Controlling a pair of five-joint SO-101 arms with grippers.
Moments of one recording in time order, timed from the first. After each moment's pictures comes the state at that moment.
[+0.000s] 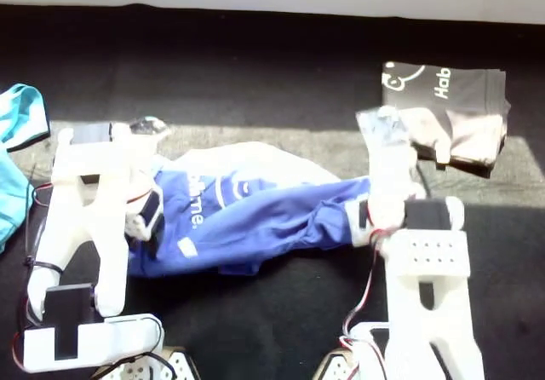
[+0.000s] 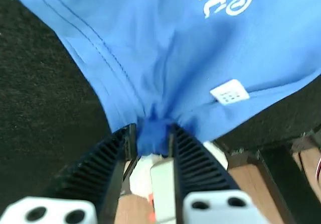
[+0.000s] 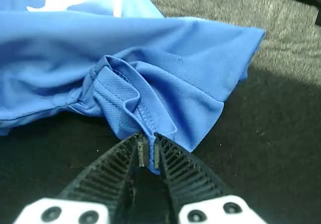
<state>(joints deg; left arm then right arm) -13.5 -8.1 26.2 94.7 -22.3 -4.2 -43.5 45.2 74.8 14.2</state>
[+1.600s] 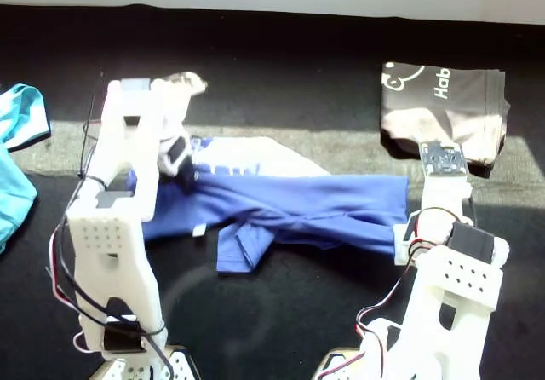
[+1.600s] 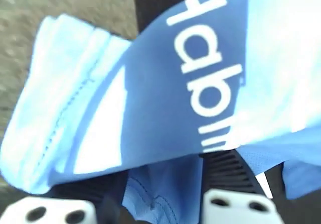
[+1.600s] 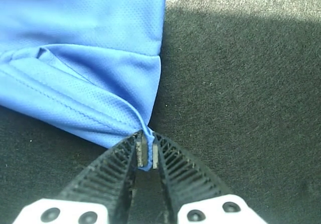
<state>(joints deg) -9.3 43.3 -26.7 82.7 -25.8 16.7 -47.9 52.0 73.5 23.7</state>
